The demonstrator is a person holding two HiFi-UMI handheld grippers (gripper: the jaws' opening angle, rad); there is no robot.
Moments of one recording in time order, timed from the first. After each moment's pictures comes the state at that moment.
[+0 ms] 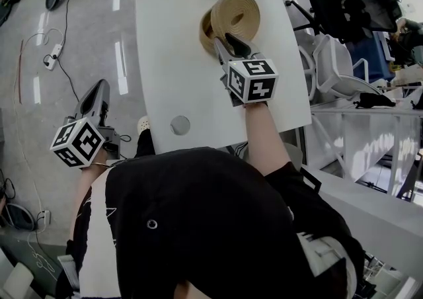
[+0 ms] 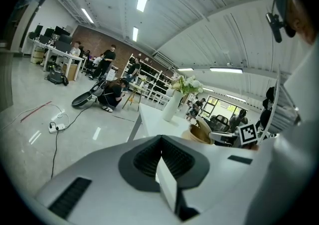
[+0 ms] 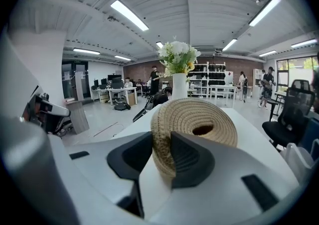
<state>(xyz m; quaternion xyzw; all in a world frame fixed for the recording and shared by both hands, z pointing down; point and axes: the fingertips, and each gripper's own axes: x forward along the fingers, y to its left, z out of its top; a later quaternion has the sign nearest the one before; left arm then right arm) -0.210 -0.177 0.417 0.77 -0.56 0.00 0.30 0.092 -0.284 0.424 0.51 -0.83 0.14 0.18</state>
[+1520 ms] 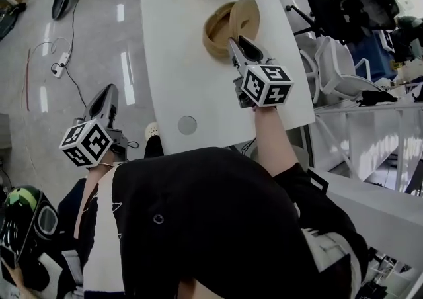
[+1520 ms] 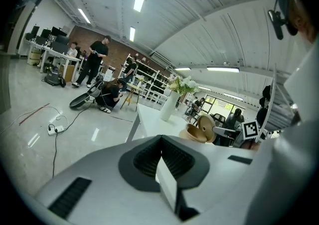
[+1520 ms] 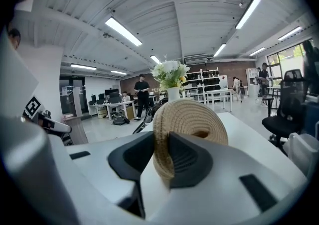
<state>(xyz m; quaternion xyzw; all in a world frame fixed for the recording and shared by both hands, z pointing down) -0.208 -0.166 0.412 0.78 -0.54 0.01 0.30 0.114 -0.271 0.390 0.53 -0.83 0.14 0.09</state>
